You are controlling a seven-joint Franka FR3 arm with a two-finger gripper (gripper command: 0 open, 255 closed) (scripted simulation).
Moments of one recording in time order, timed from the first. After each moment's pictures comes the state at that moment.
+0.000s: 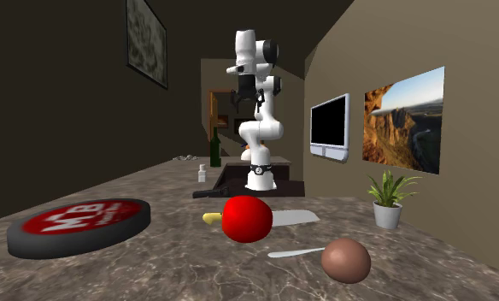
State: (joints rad) arm 0.01 -0.74 -0.02 -2.37 -0.03 1.46 -0.17
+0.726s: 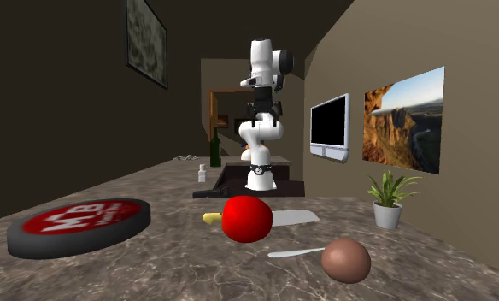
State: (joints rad) arm -0.02 -0.59 0.17 -2.43 0.12 1.71 0.25
